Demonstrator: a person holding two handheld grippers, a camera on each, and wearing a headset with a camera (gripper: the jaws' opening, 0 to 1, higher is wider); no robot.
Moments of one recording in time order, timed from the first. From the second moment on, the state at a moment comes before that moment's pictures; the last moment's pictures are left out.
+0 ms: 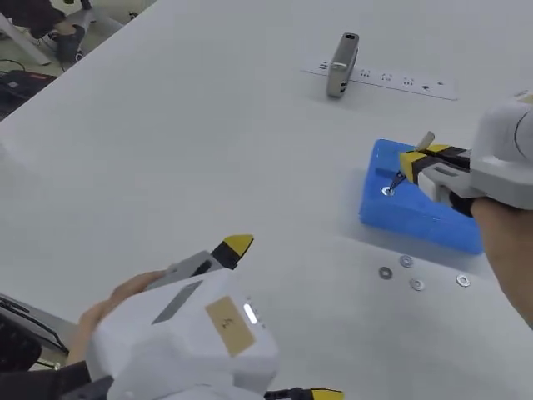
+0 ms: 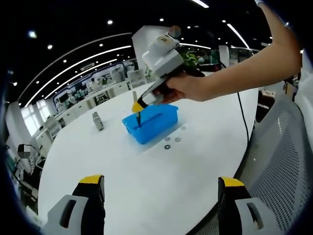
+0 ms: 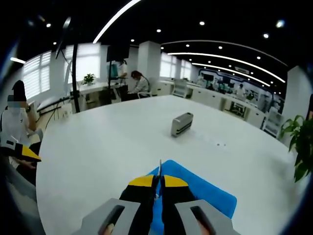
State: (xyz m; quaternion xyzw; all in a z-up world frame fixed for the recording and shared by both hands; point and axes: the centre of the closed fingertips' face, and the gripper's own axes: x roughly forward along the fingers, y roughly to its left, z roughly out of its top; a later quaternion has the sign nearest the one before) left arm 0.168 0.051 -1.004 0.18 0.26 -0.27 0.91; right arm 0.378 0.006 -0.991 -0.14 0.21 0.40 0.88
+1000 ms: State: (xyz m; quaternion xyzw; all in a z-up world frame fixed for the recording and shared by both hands) left arm 0.171 0.058 -1.001 0.19 0.26 -0.25 0.91; right arm 0.362 0.004 -0.978 -0.13 0.21 0.40 0.88
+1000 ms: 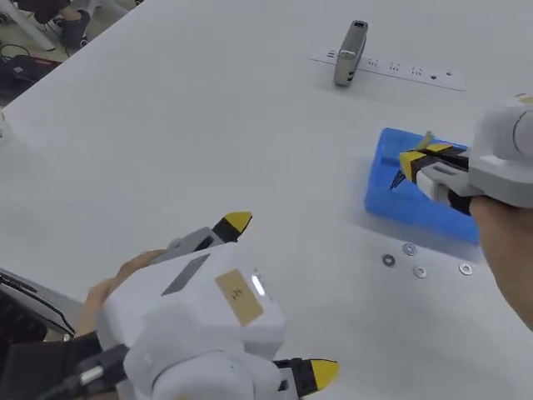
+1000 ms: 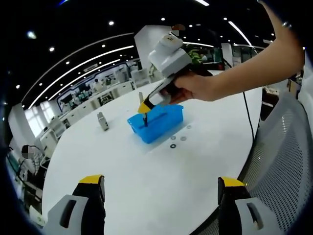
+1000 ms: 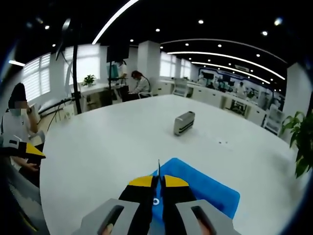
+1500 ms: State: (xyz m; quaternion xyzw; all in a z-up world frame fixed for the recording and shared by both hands) left arm 0.170 0.057 -1.002 0.19 0.26 -0.25 0.91; right arm 0.318 -0.016 -0.943 -0.09 0.20 0.42 0.88
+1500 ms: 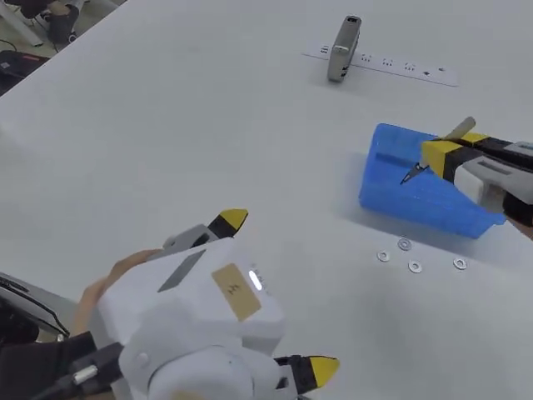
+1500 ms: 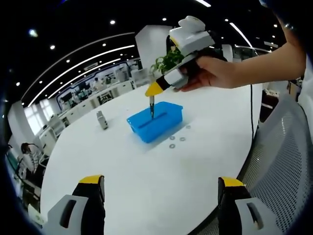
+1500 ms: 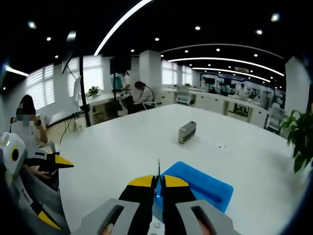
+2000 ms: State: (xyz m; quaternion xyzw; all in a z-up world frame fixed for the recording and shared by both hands) left arm 0.169 0.057 -1.006 0.19 0.27 -0.25 0.91; right arm 0.288 -0.016 -0.999 -0.11 0.26 0.44 0.85
